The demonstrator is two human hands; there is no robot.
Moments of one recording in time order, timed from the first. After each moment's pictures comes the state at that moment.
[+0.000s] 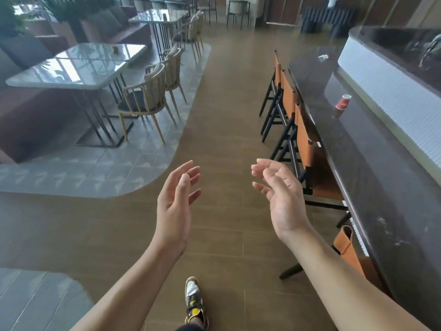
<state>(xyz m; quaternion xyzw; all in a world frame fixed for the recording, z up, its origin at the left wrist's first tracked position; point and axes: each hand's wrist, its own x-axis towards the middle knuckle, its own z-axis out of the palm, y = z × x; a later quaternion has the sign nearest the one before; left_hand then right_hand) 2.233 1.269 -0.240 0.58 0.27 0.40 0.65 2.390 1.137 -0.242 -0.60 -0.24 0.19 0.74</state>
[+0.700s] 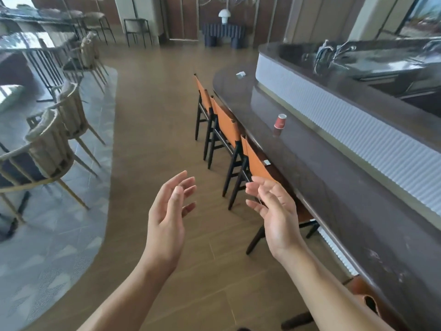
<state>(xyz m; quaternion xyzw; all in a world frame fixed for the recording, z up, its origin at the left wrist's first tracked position) 2.536 1.504 -0.228 0.63 0.12 0.27 0.71 2.624 1.318 -0.238 -0.62 -0.11 0.05 0.78</state>
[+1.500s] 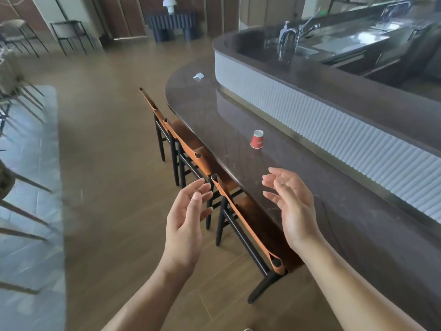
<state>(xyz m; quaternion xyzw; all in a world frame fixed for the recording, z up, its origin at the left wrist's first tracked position) 2.957 1.514 -0.246 0.67 0.05 0.15 0.73 3.021 1.307 -0.257 -0.65 -0.03 -0.07 0.75</state>
